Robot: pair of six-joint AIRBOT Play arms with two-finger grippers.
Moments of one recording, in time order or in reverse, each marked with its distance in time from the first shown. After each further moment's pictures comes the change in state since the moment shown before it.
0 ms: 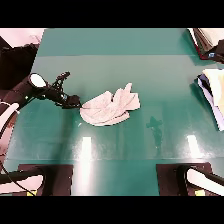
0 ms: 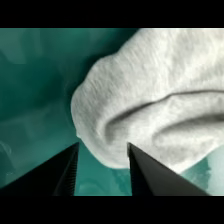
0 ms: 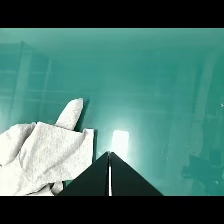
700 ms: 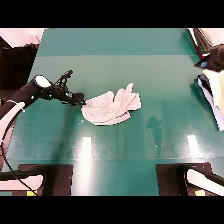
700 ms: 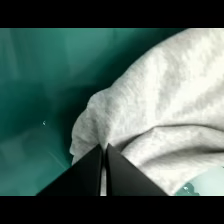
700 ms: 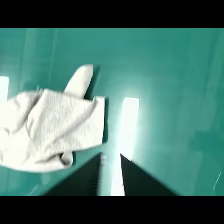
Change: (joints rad) left arm -0.016 -0.049 0.024 -0.132 0.084 0.080; right arm 0.035 0.001 -0.100 0.000 0.077 0.000
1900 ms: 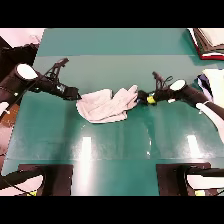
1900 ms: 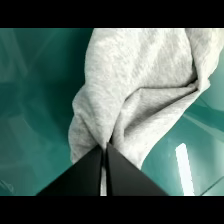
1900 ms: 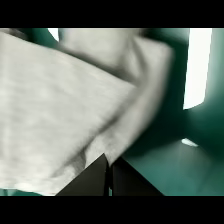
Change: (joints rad) left arm 0.000 0.152 0.103 0.083 -0.150 -0.008; right arm 0.445 -0.279 -0.465 0.277 -0.593 -0.027
